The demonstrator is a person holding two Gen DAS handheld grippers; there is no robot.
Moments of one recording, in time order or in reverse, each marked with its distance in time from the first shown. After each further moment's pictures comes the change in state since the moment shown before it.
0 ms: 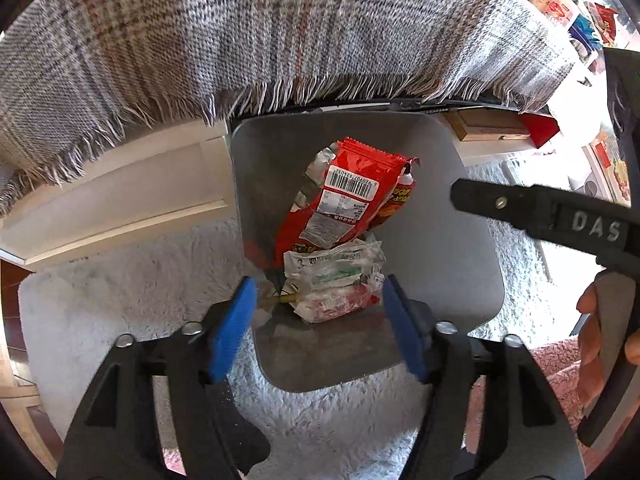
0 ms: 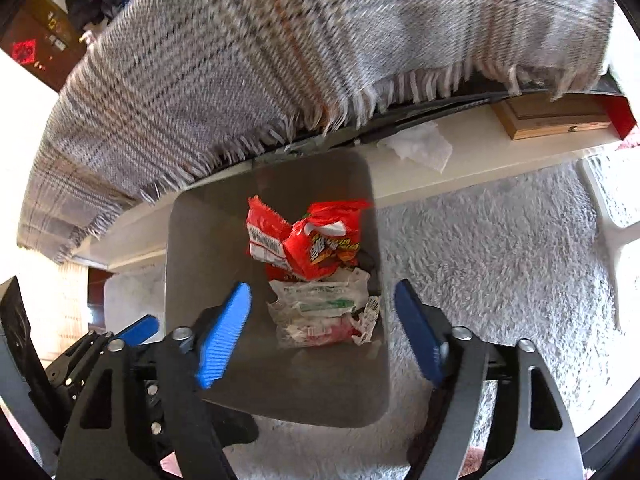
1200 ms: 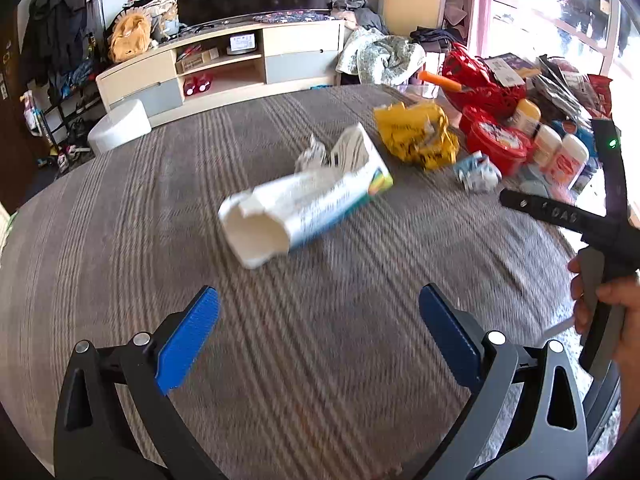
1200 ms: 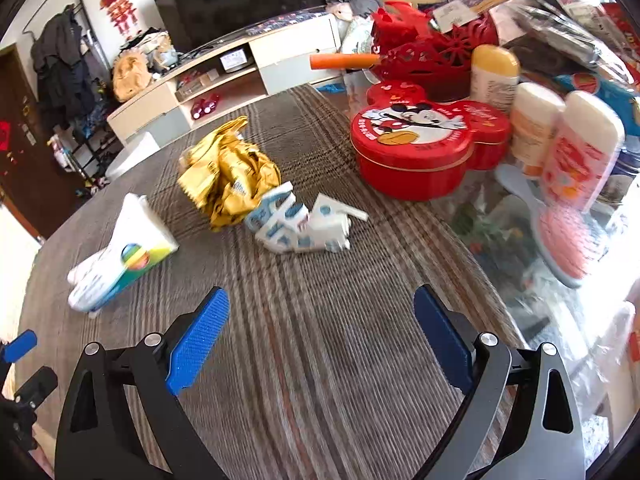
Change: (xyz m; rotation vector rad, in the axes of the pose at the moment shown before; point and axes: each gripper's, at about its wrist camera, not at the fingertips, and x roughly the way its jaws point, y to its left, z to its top) left arm -0.094 -0.023 0.301 0.154 -0.326 0.042; right arm -0.090 -0.084 0.285 0.087 -0.394 -0.129
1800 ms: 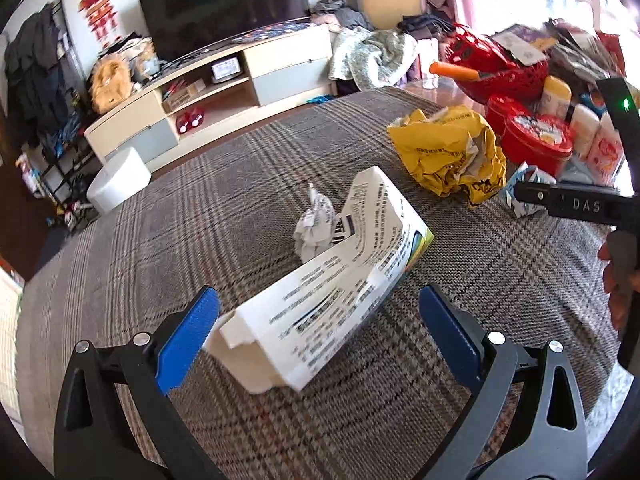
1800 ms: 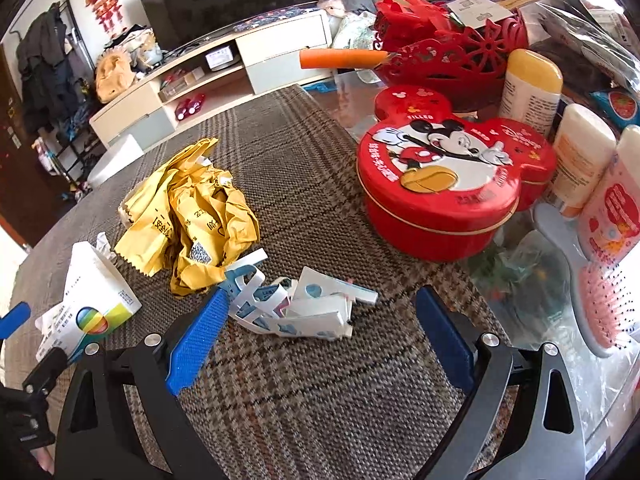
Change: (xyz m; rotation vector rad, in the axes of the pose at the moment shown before) left arm 0.075 -0.014 0.055 0.189 -0.026 0.094; right arm 0.049 0.007 0.040 -0.014 0.005 -0.049
